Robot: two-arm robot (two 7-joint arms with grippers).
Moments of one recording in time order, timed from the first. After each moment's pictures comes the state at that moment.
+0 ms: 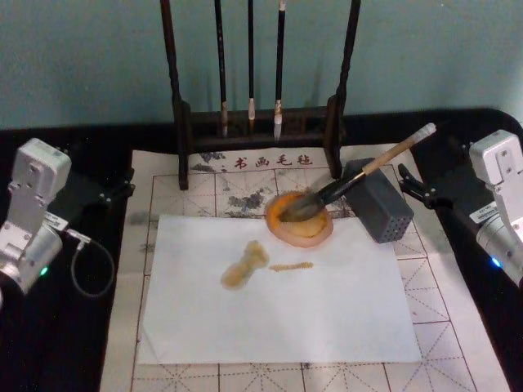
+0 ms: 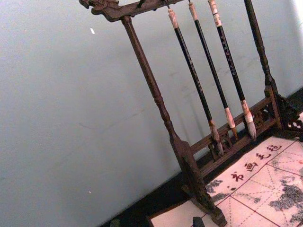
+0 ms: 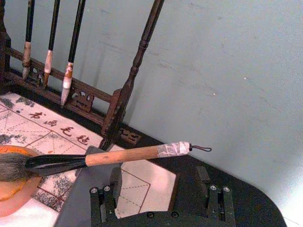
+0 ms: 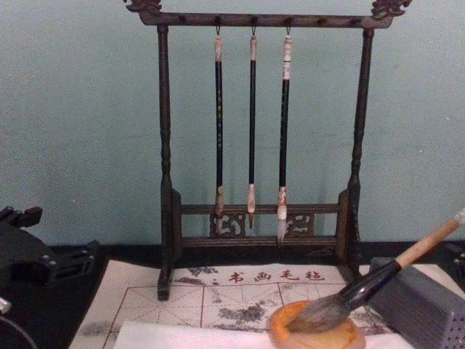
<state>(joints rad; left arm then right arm) -0.20 0.60 0.45 -1.41 -0.25 -0.12 0.03 0.20 0.60 -0.45 -1.41 0.25 -0.12 -0.03</state>
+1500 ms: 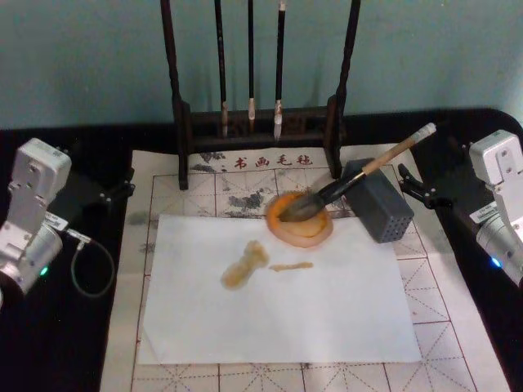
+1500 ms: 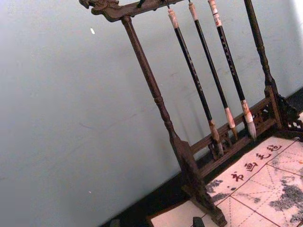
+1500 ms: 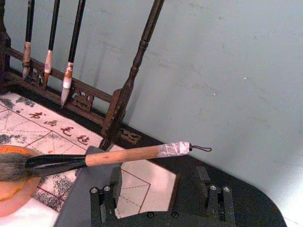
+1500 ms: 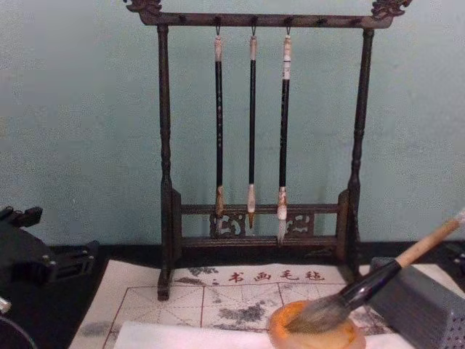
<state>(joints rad) -0.20 0.60 0.45 -1.41 -0.25 -0.12 0.03 0.20 0.60 -0.45 -1.41 0.25 -0.12 -0.03</state>
